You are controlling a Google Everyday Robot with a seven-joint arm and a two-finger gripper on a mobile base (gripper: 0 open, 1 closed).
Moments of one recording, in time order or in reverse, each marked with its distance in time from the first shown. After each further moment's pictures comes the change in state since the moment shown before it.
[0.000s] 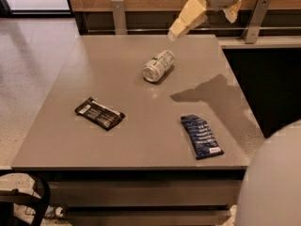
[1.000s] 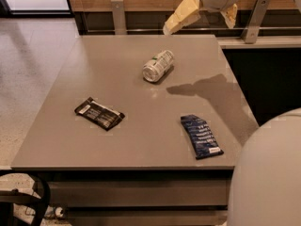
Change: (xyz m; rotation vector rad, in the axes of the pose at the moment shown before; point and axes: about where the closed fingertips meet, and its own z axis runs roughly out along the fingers) arm -0.013 -0.005 0.013 -0.016 -0.023 0.190
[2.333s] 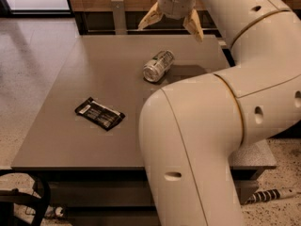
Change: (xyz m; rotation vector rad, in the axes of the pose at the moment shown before) arm -0.061 0.034 0.077 0.103 0.124 0.604
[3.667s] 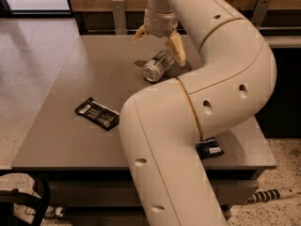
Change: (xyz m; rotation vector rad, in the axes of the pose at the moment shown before) arm 0.012 0.031 0.068 0.049 0.140 0.317
